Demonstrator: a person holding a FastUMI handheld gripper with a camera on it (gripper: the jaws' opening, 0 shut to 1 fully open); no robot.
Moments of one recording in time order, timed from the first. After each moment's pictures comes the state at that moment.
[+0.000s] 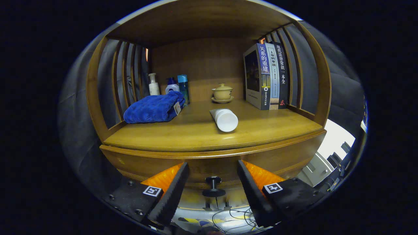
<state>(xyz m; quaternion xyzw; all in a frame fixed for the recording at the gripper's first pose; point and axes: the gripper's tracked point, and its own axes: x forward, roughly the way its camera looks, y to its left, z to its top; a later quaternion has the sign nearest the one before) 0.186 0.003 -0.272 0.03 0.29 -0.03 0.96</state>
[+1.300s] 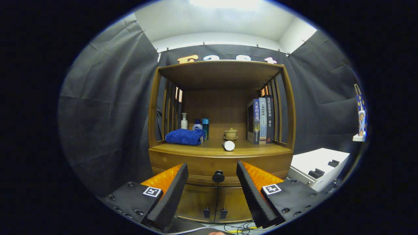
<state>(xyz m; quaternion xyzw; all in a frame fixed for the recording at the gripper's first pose) 0.016 0.016 -0.174 -0.02 0.08 0.03 1.00</state>
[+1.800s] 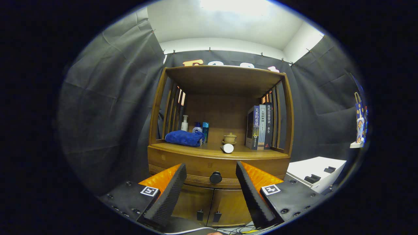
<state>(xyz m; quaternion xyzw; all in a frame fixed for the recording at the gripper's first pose) 0.011 0.025 -0.180 -0.05 0.05 0.04 1.00</state>
